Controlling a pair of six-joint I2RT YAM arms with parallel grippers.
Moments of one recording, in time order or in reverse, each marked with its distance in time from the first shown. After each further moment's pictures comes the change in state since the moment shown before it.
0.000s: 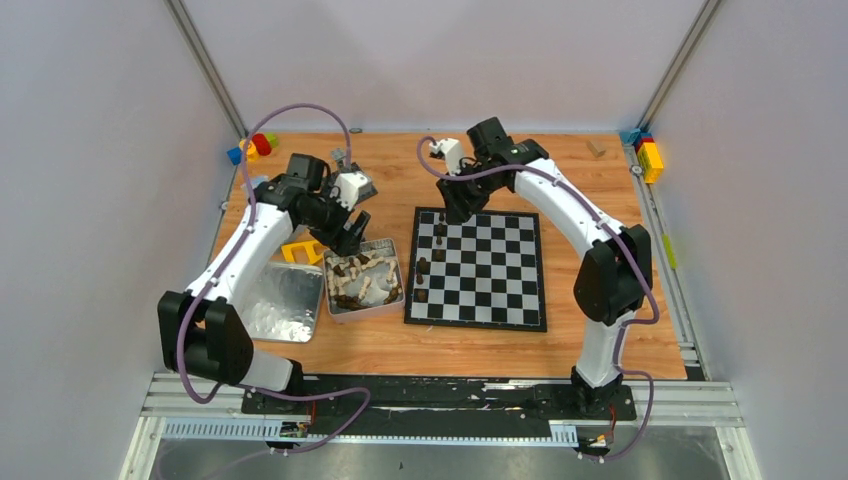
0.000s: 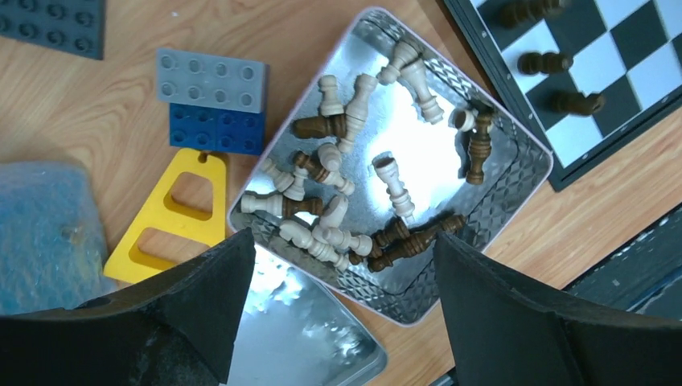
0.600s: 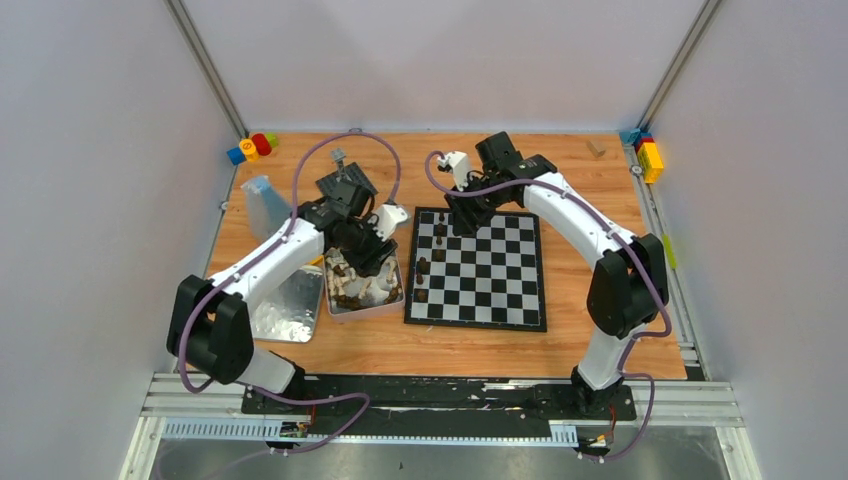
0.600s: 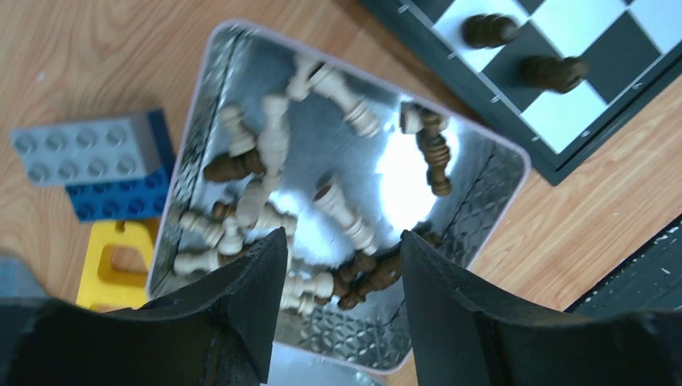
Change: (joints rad) left arm -0.257 0.020 -0.161 0.122 -0.126 0.038; right arm -0.043 -0.116 -0.220 0.101 -0.027 -0.006
